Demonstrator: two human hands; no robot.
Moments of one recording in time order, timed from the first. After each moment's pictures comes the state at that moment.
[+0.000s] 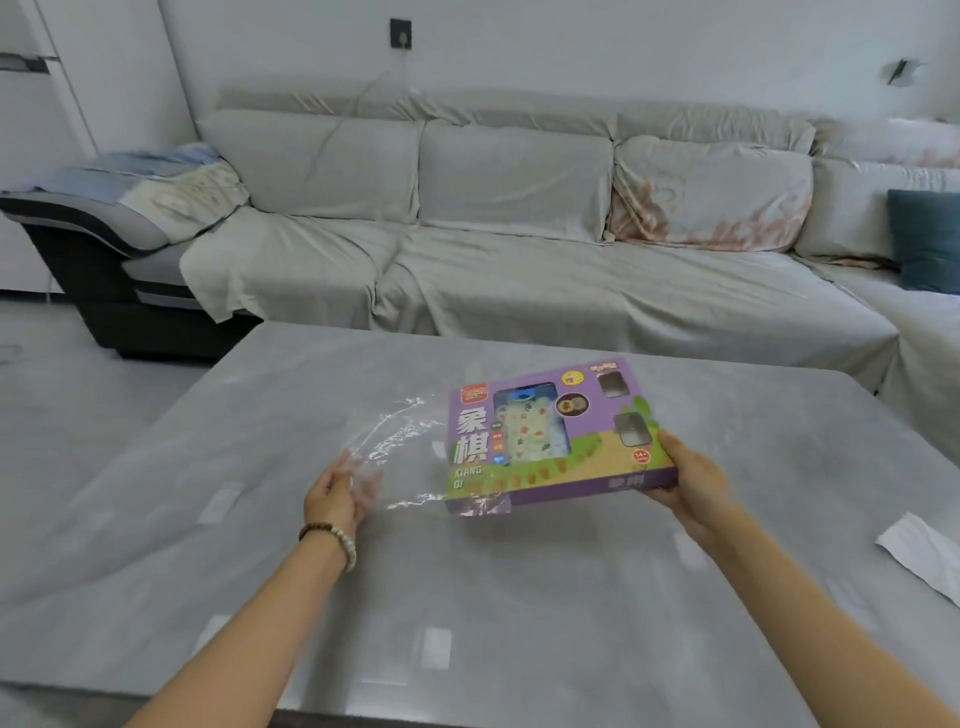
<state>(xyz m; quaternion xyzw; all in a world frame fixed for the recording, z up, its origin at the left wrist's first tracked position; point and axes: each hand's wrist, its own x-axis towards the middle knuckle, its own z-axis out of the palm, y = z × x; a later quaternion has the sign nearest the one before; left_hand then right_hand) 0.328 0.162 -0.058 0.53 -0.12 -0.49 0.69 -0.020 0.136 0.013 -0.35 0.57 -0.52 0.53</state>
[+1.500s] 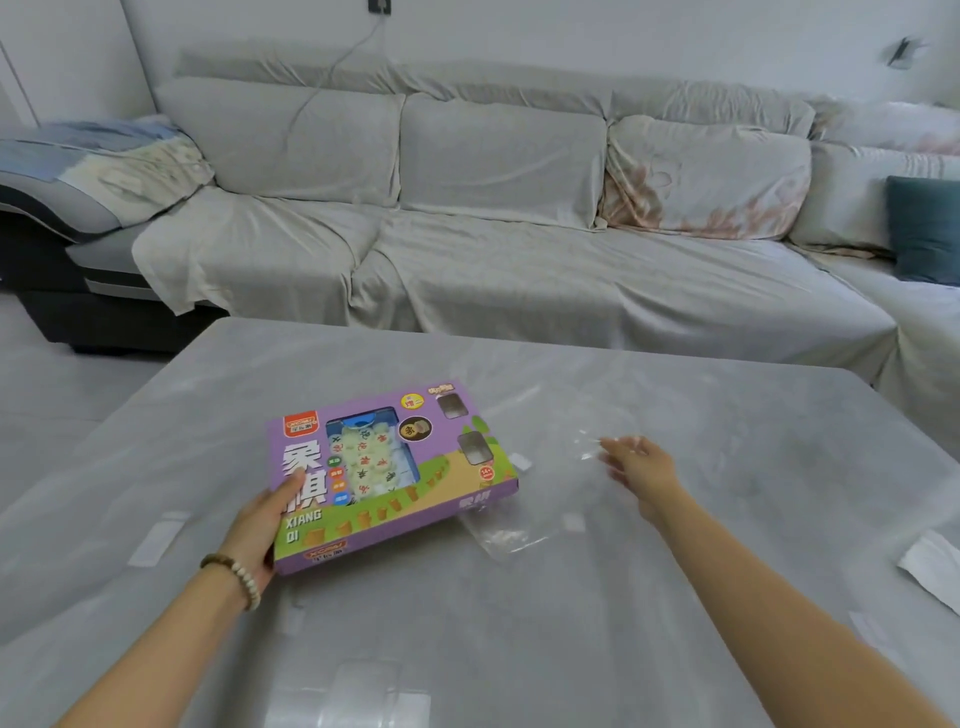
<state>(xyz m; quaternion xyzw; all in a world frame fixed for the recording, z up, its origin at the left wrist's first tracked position) 0.373 0.146 -0.062 0.60 -0.19 -0.55 0.55 -0.013 0.037 -0.053 -0.35 0.63 -0.50 0.47</state>
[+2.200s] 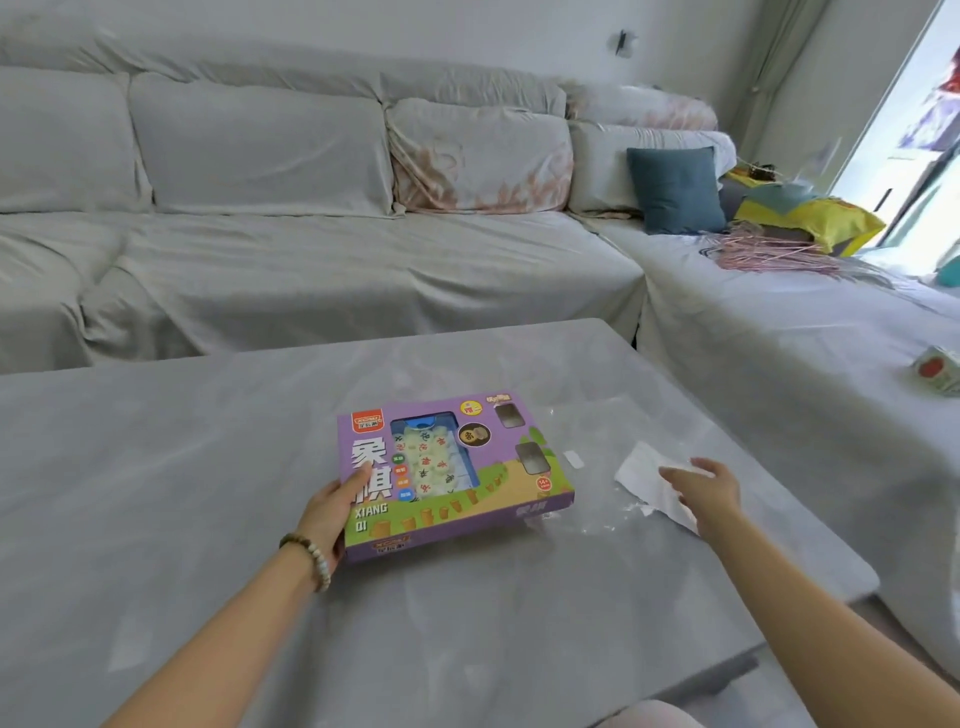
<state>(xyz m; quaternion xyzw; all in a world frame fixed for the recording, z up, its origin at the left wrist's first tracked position) 0.056 0.086 -0.062 0.54 -0.31 -0.67 0.40 -0.337 0.168 -0.033 -0.14 0.80 -0.50 0.29</state>
